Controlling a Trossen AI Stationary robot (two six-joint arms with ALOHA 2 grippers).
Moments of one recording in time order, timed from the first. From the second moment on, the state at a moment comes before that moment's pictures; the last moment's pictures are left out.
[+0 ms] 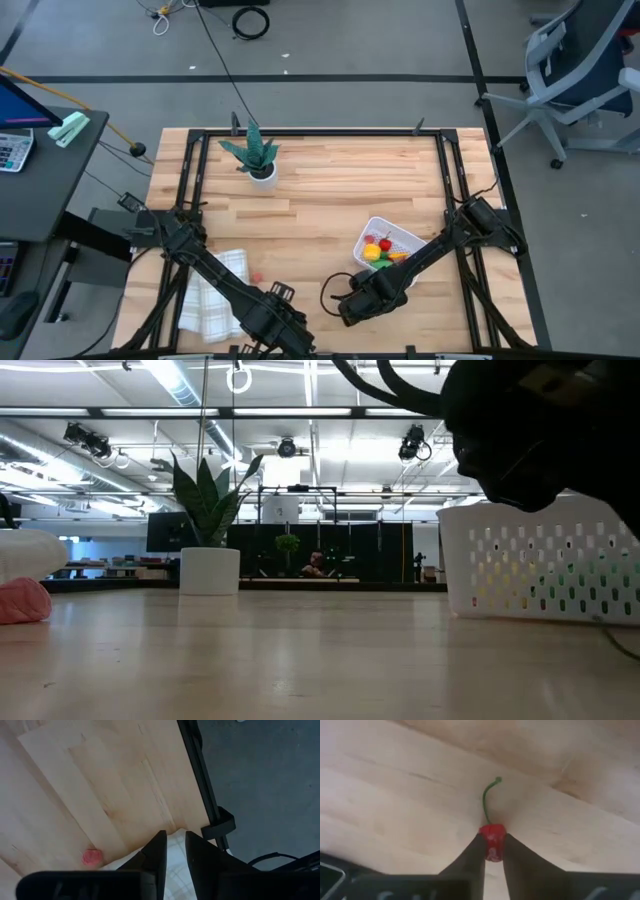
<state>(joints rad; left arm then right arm) -0.67 2.23 2.32 -1.57 0.14 -0.28 0.57 2.03 1.38 -0.70 -0.20 1.82</state>
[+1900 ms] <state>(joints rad) -0.70 2.23 2.32 -1.57 0.11 -1.33 0.36 1.40 1.02 -1.13 0.02 1.07</state>
